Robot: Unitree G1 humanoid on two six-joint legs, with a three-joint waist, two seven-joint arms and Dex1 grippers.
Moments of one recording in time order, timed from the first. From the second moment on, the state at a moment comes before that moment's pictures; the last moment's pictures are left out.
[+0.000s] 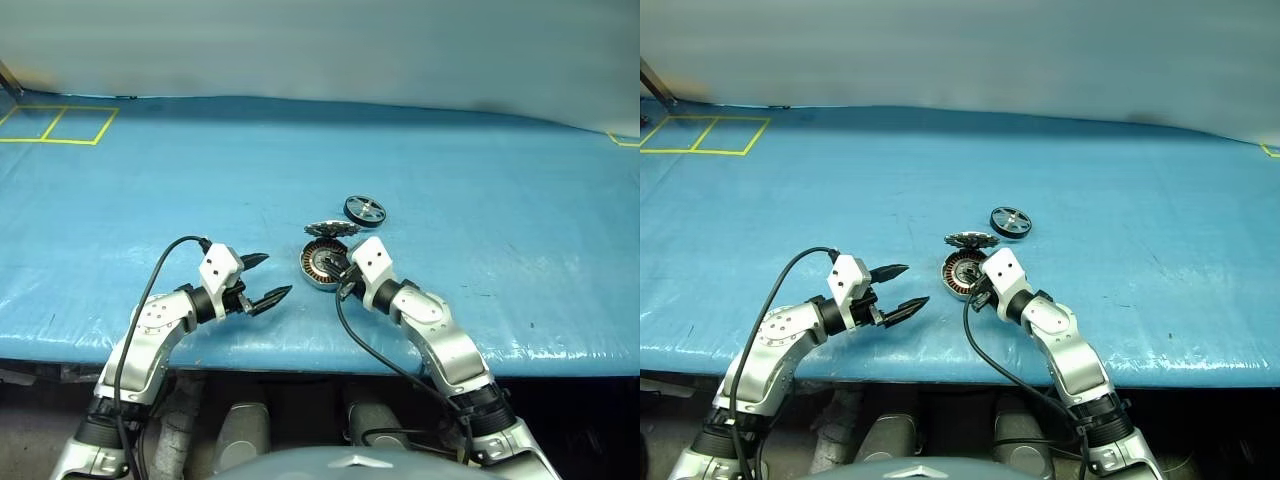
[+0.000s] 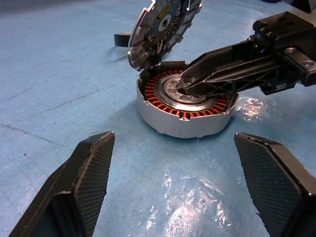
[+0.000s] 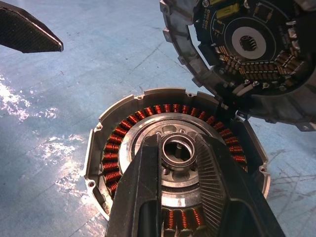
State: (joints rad) left arm -0.05 0.48 -0.09 -0.16 -0.29 0.23 -0.81; right arm -0.16 -0.24 0.26 -0.12 0.08 0.34 0.46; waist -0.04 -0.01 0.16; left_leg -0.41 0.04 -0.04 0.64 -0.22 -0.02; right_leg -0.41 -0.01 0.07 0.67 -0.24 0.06
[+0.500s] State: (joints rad) left arm -0.05 0.47 -0.09 -0.12 -0.28 0.21 -0.82; right arm -0.17 -0.23 0.25 -0.10 0.05 0.33 0.44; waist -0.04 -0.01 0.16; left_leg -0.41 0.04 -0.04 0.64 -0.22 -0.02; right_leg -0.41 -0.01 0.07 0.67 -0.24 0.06
